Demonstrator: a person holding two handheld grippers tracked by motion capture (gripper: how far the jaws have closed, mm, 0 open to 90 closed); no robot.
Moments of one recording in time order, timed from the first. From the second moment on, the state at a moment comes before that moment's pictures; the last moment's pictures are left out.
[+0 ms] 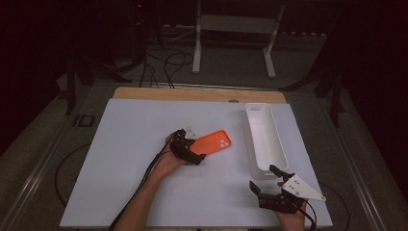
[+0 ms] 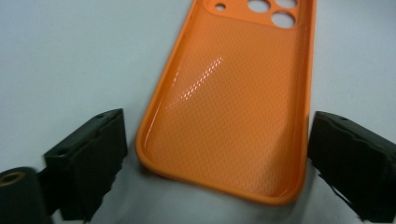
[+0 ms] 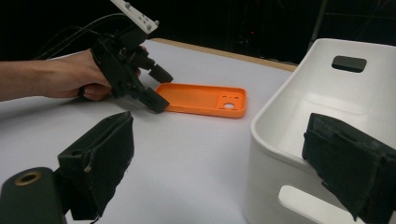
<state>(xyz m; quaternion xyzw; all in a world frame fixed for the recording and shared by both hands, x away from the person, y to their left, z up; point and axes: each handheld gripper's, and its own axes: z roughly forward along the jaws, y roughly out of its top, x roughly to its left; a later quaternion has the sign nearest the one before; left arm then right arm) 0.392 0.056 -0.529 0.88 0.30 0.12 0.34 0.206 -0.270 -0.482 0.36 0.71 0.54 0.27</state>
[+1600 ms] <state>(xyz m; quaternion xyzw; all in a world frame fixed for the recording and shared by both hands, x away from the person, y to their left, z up) 0.309 0.139 -0.516 0.86 0.35 0.14 0.35 0.218 -0.277 -0.483 0.38 0.70 0.54 0.27</state>
